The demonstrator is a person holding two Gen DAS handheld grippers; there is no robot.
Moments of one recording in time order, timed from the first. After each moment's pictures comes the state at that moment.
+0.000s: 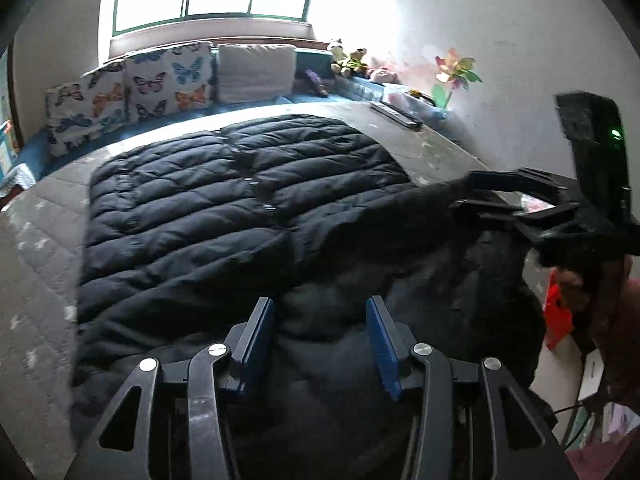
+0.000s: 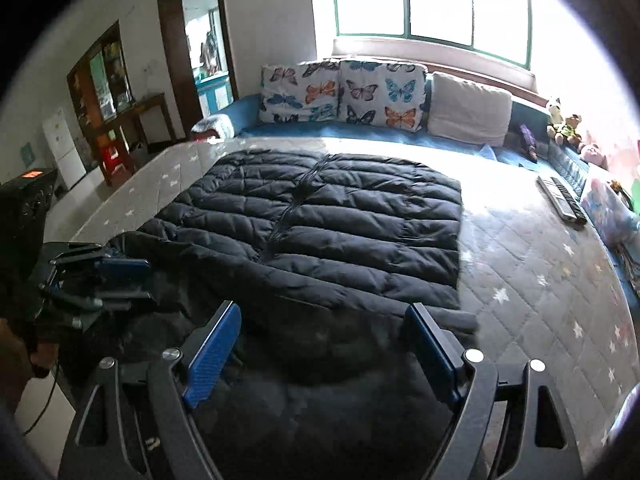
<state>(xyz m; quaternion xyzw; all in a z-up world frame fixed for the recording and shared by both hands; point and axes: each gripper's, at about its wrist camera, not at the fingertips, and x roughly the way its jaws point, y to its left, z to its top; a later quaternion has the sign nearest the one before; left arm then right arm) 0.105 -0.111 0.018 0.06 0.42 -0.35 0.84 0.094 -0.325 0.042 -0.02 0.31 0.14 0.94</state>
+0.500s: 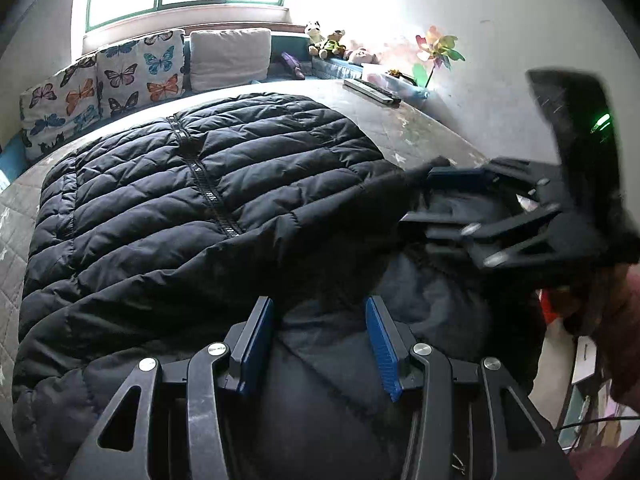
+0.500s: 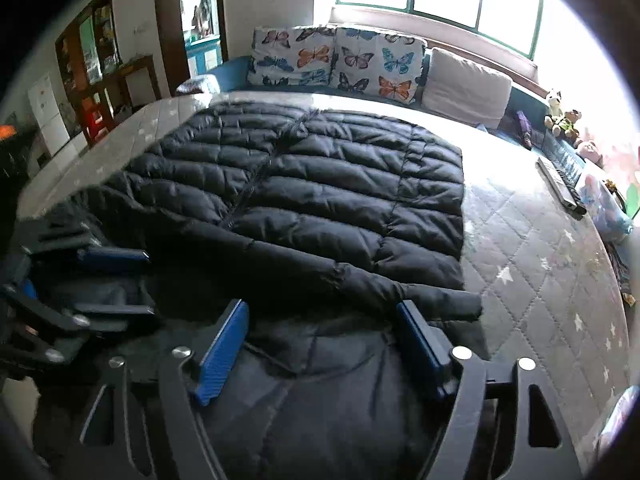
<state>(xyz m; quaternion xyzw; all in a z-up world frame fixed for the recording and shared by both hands) 0.113 -0.159 -0.012 0.08 0.44 -0.38 0.81 0.098 -0.331 0.020 -0.05 0.35 0.12 0.93</state>
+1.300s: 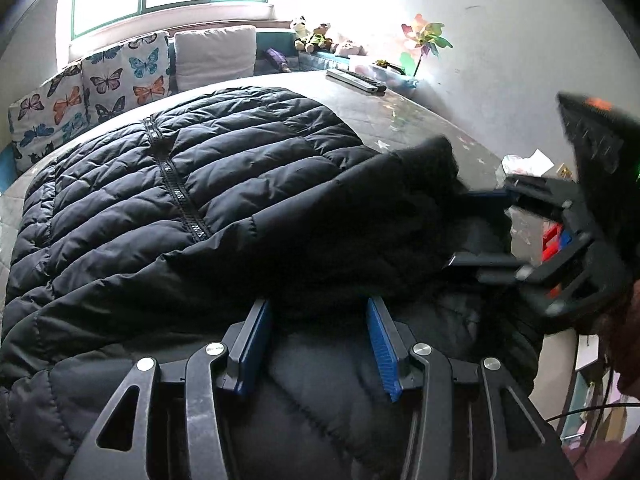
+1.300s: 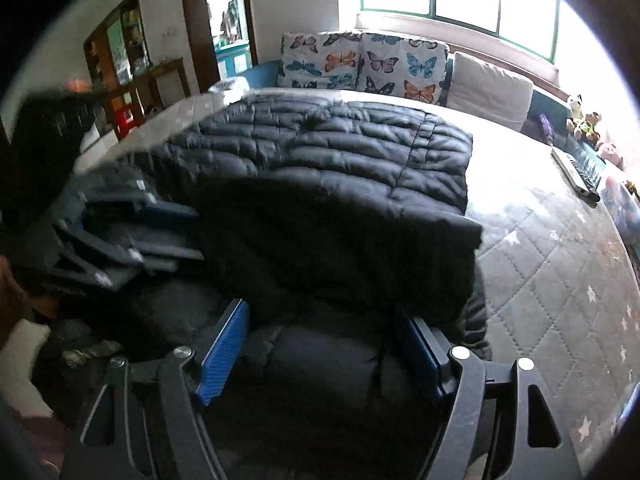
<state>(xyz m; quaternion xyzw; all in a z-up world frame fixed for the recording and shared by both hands) 0.108 -0.174 -0.026 0.10 0.44 -0.40 0.80 0.057 -0.352 0.004 -0.05 0.34 0.18 0.92</state>
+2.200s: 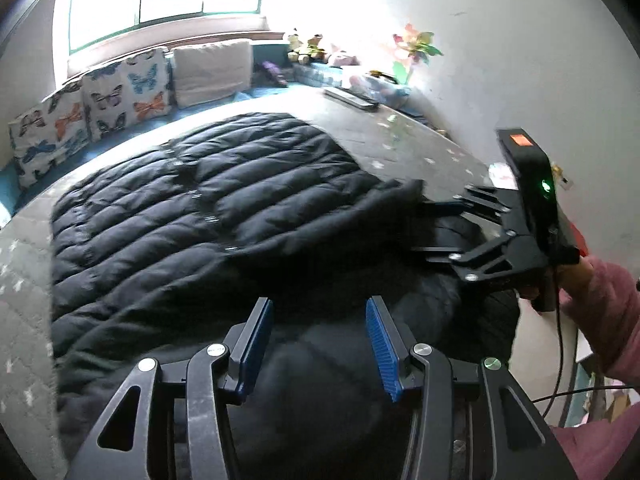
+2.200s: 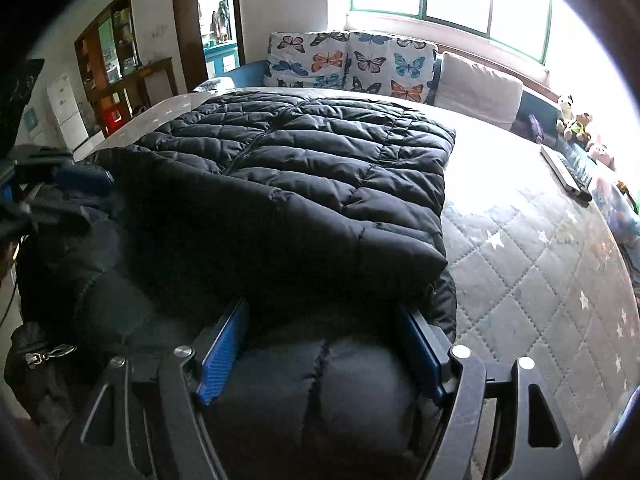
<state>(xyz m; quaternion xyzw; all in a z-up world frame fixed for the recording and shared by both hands) 0.111 -0.138 0.020 0.11 0.42 -0.40 0.81 0.082 -0.371 -0.018 -0.06 0.34 0.16 0.92</state>
